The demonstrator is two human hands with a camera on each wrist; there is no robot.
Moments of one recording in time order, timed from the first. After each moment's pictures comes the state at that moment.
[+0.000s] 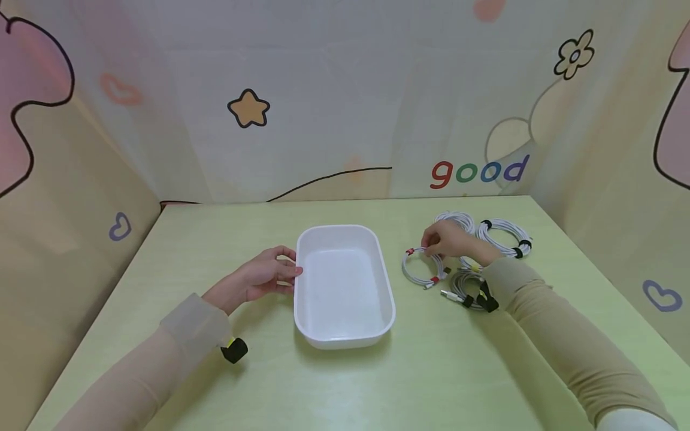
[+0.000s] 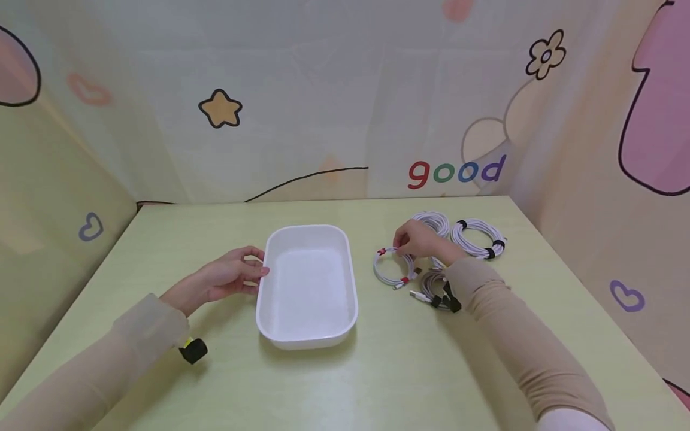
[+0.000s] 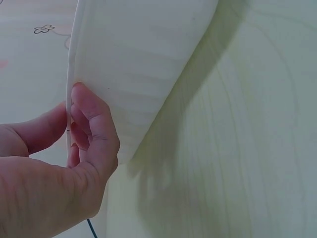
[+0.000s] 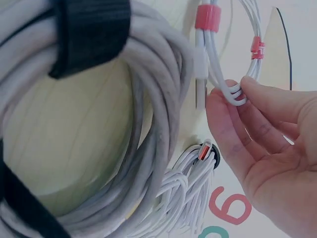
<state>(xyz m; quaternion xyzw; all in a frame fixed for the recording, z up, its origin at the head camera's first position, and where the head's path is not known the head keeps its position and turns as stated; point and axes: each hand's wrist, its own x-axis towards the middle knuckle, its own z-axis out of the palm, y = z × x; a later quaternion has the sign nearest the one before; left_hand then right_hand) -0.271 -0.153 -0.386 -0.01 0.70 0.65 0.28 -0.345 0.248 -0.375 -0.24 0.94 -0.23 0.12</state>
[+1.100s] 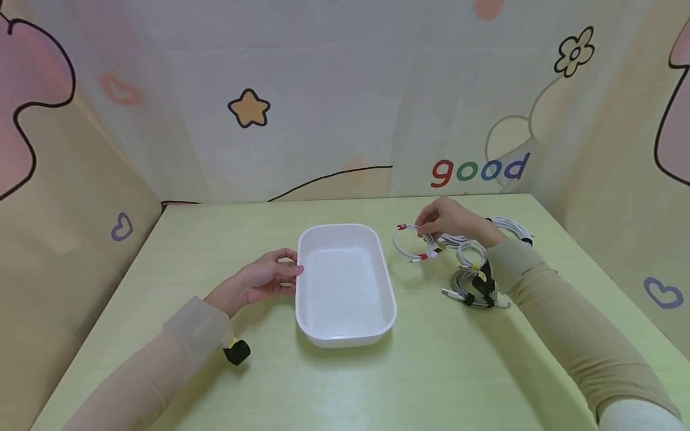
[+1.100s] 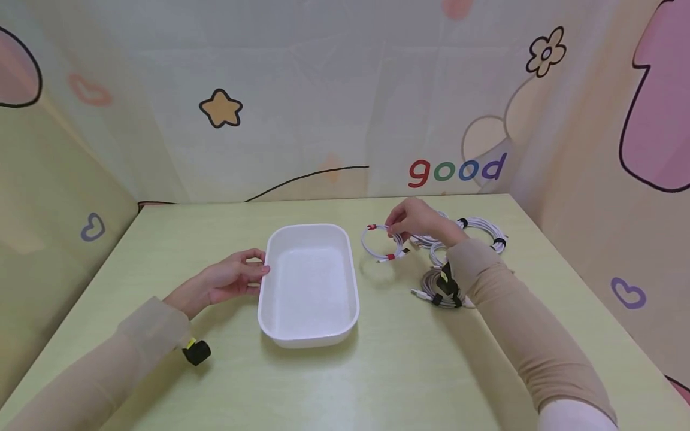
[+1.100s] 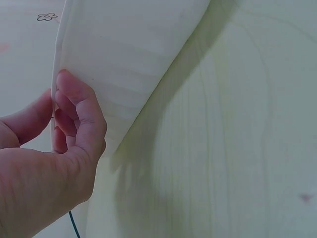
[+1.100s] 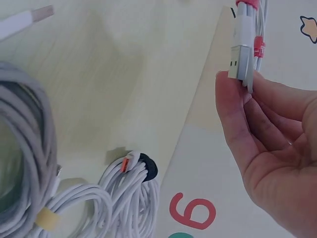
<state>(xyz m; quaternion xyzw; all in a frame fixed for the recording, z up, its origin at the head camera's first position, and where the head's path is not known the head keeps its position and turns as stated) -0.275 -0.160 -0.403 0.01 0.63 0.72 0.31 -0.348 0.233 -0.331 -0.17 0.92 -0.32 0.17</state>
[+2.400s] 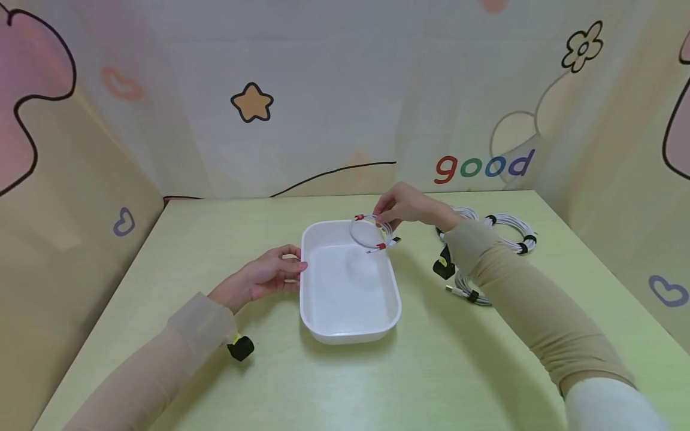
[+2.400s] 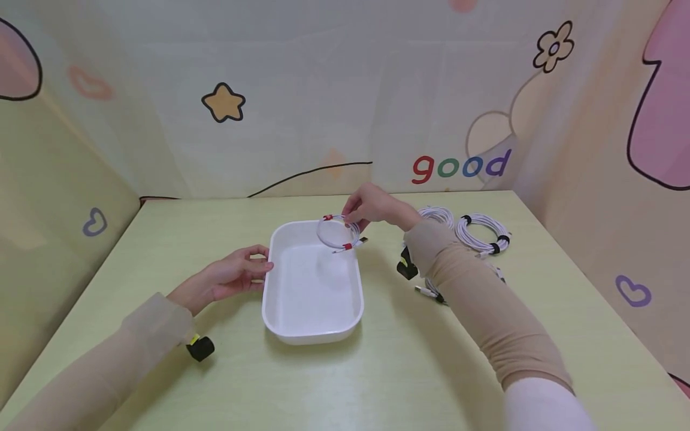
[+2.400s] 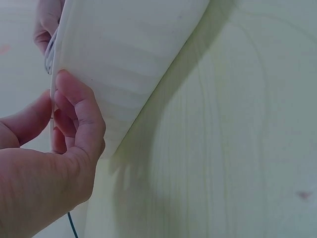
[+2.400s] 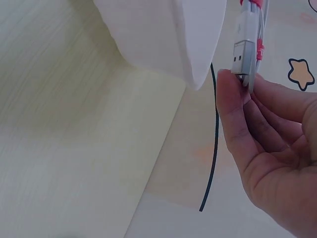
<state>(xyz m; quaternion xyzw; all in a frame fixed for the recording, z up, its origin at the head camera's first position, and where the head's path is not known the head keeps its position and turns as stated) -0.276 -0.160 -0.402 0.00 0.61 0.73 0.31 -0.357 0.145 -0.312 -0.19 0.91 -0.33 0.19</state>
